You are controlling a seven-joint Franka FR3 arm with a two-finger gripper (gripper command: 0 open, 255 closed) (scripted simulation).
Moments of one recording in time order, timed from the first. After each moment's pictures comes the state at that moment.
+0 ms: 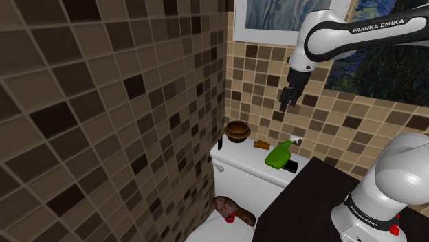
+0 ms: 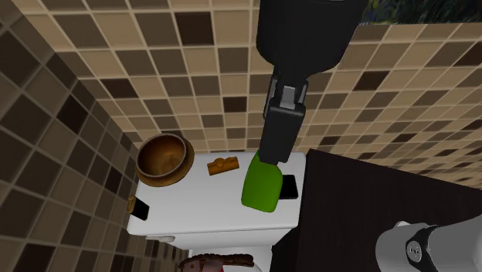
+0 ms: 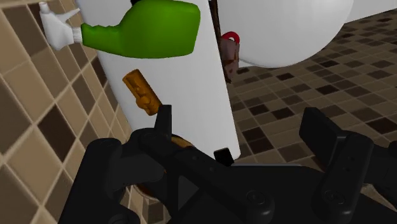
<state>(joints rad) -0.02 -0.60 -0.12 -2.49 0.03 1.91 -0.17</state>
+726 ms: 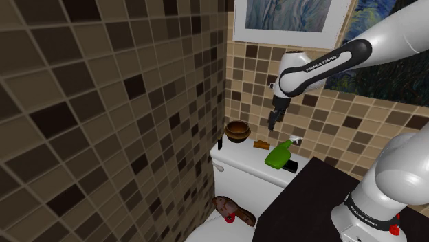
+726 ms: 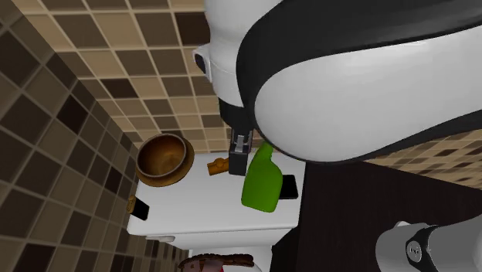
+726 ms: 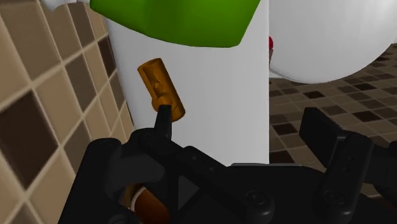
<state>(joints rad) 0.00 -0.26 -0.17 -2.55 0.00 2.30 -0.33</state>
